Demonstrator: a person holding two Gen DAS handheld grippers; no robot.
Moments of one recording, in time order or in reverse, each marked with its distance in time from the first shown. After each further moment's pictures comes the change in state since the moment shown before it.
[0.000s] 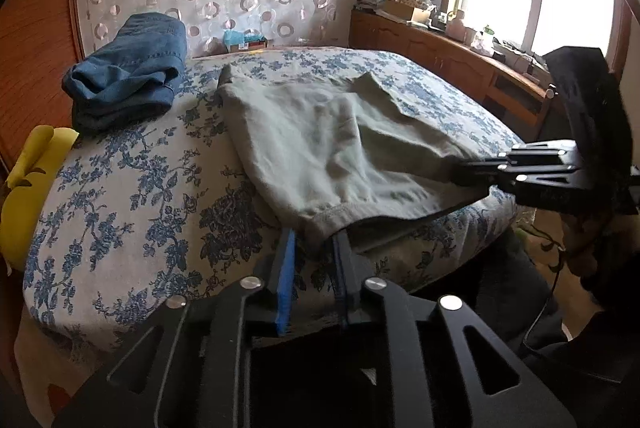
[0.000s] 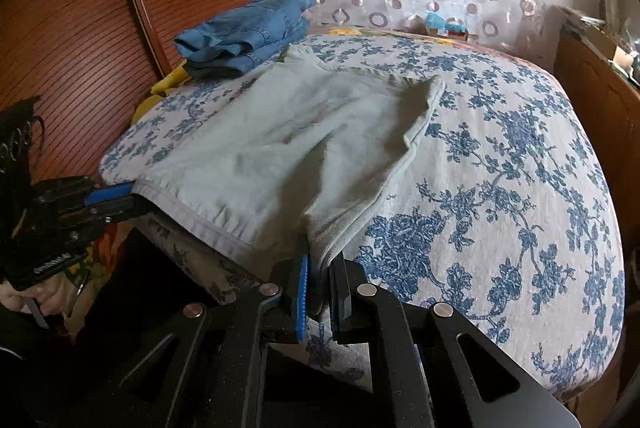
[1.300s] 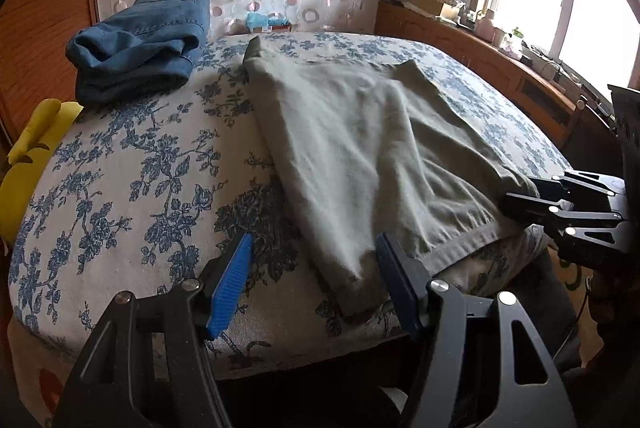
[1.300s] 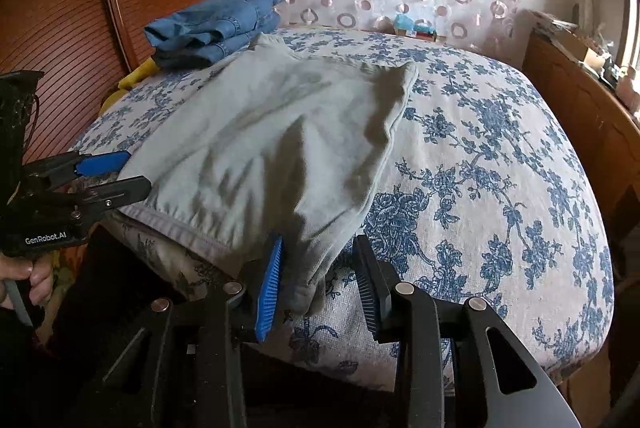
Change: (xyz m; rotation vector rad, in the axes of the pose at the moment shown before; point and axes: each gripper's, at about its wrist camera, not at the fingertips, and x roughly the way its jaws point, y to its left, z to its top) left arm 0.042 0.023 0.002 -0.071 0.050 0.055; right arm 0.018 0.010 -0.025 0.005 -0.004 -0.135
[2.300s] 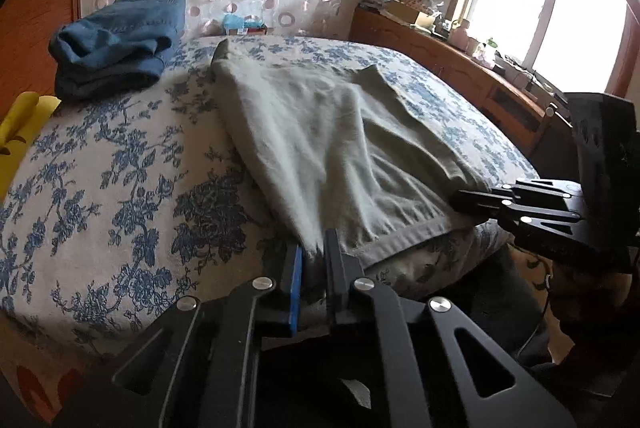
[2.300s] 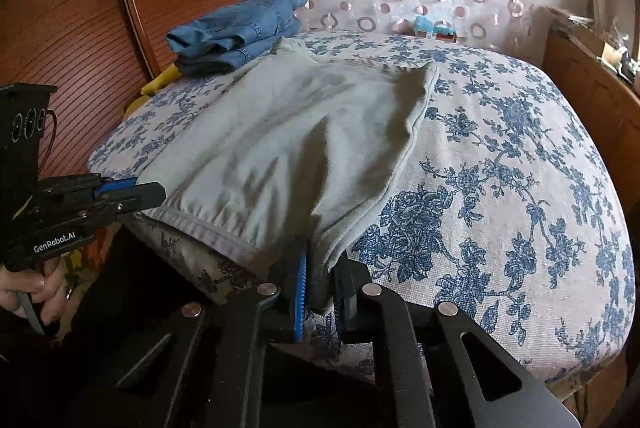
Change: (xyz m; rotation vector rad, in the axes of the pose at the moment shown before) left arm -0.015 -0.013 -0.006 -0.023 -0.020 -0.124; right arm -0.001 -0.002 -0.006 0.014 -0.022 0.095
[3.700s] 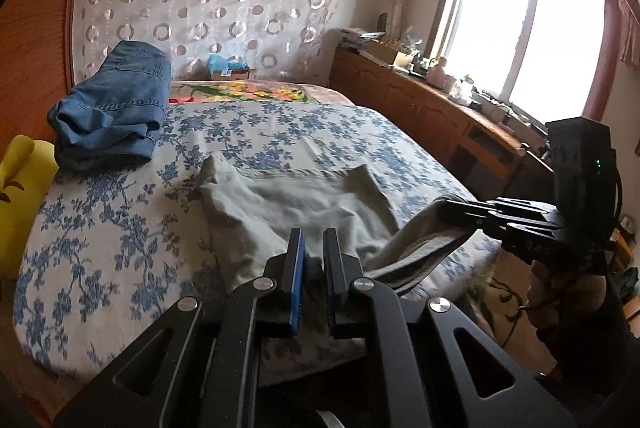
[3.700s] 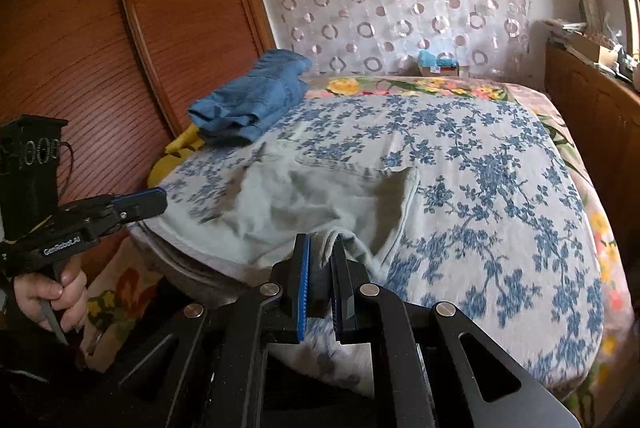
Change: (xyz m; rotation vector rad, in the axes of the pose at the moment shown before) left arm -0.033 -0.008 0.054 0.010 -0.135 -0.057; right arm -0.040 -0.029 0.029 0.047 -0.141 0.043
